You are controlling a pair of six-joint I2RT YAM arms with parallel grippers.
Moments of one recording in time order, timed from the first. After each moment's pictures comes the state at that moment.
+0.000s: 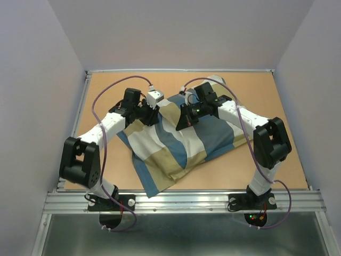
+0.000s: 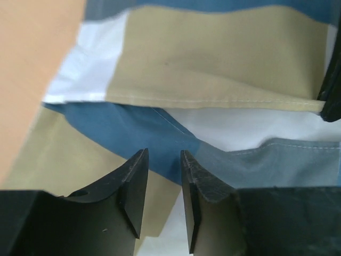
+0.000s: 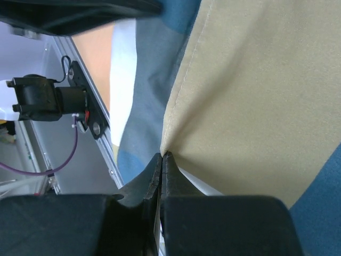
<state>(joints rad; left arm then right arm) -0.33 1.46 1.06 -0.29 0.45 0.30 0.53 1.78 1.39 -0.48 -0.79 0.24</state>
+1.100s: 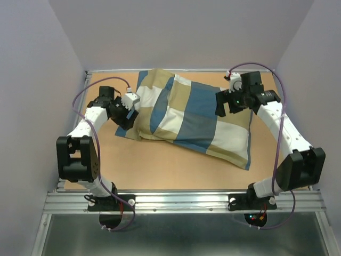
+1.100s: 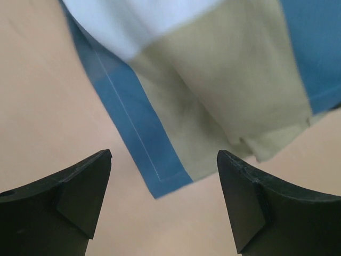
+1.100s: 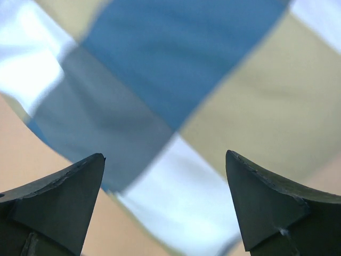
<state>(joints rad) -0.03 1.56 1.20 -0.58 0.40 0.62 0.20 1.53 1.44 -0.70 -0.32 -0.06</state>
